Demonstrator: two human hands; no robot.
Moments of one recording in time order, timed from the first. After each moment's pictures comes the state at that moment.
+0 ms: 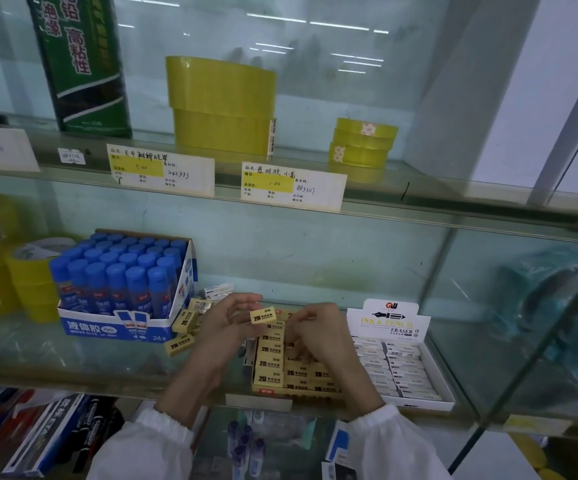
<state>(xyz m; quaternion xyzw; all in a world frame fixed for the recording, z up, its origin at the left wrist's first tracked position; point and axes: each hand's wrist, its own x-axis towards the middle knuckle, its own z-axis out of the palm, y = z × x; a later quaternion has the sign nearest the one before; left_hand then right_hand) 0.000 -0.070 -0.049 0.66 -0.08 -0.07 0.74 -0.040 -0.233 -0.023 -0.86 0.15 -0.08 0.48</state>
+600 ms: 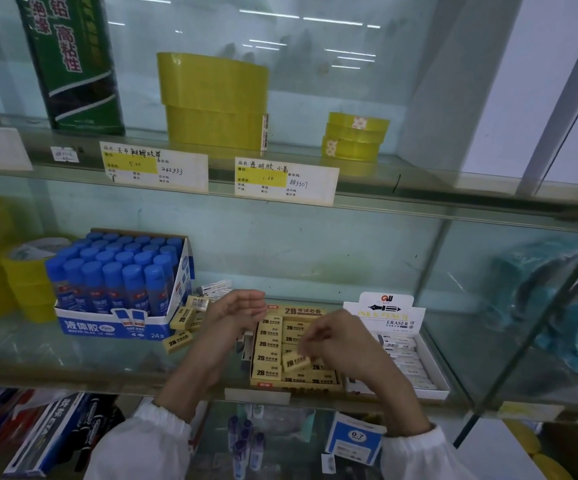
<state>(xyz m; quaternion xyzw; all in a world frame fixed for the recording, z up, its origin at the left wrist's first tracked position) 0.004 -0.068 -0.055 0.63 -0.11 -0.09 0.76 -0.077 -0.262 -0.010 -0.92 0.04 0.00 0.39</state>
